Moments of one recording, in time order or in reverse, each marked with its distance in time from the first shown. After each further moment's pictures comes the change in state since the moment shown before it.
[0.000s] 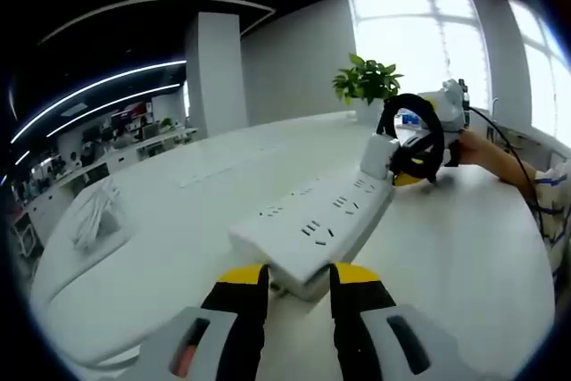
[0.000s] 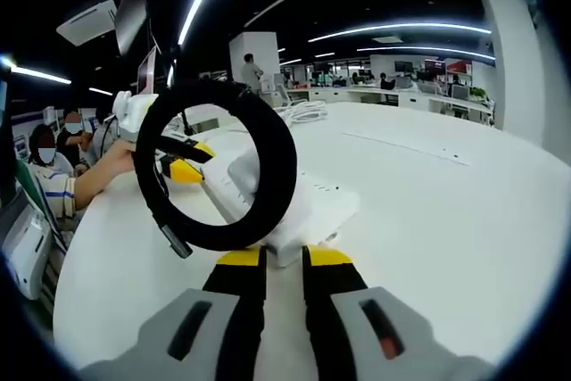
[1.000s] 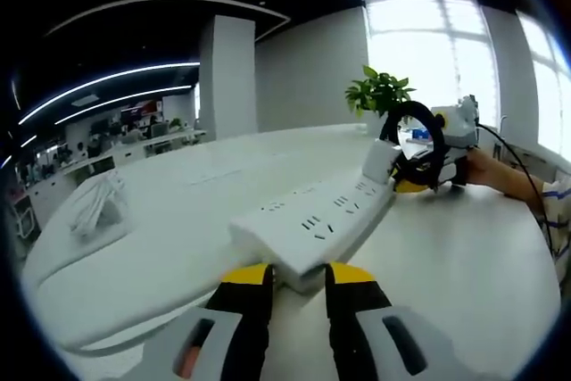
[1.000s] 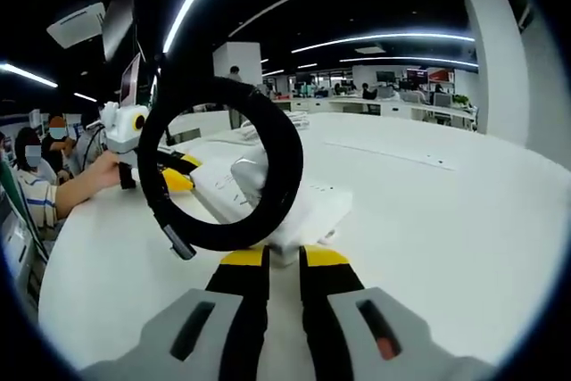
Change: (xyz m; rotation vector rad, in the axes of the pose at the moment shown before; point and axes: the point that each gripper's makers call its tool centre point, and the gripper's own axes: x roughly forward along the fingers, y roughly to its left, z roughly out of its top) left arm 0.009 0.014 0.001 -0.059 -0.055 0.021; right arm 0.007 -0.012 0.006 0.001 -0.053 -0.094
